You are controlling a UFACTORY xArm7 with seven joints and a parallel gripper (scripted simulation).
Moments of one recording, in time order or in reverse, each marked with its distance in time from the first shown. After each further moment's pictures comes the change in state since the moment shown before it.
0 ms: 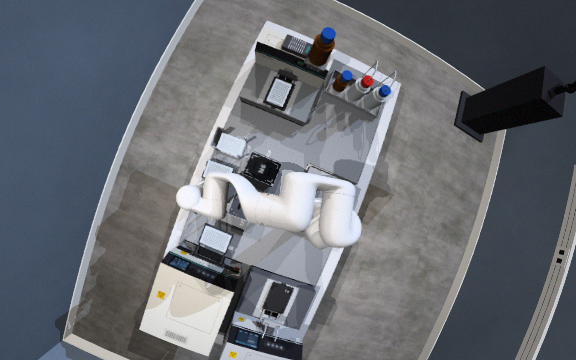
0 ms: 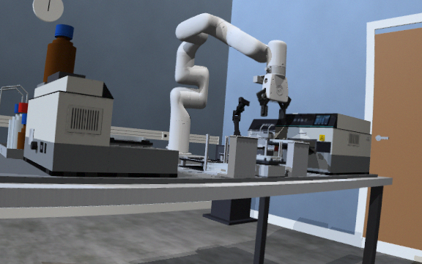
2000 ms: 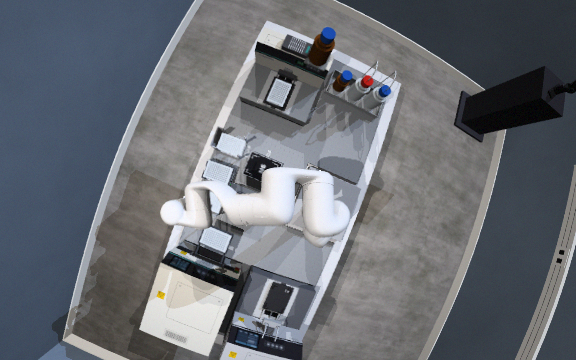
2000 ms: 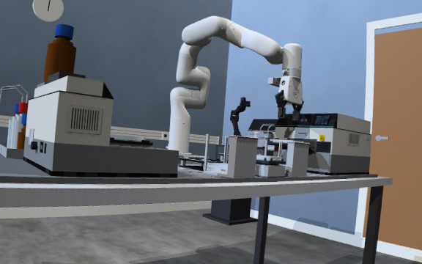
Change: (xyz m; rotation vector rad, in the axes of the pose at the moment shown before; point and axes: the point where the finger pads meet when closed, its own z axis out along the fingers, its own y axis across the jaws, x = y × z) arm -0.020 0.064 0.000 0.002 0.002 -0.142
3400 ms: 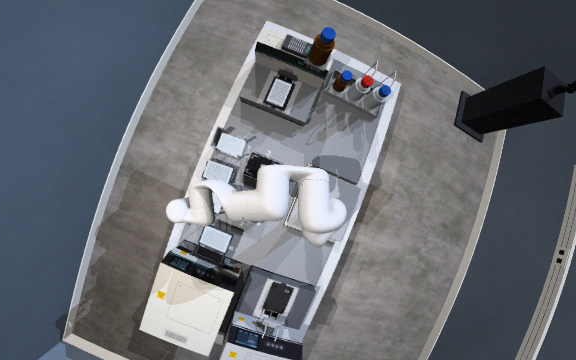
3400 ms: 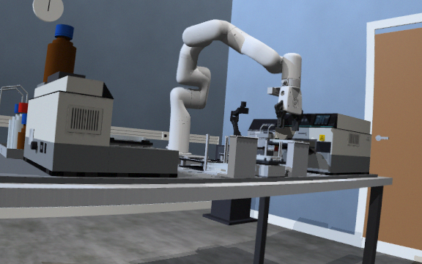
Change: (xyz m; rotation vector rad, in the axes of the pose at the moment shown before) arm 0.000 0.000 0.039 0.000 0.000 0.000
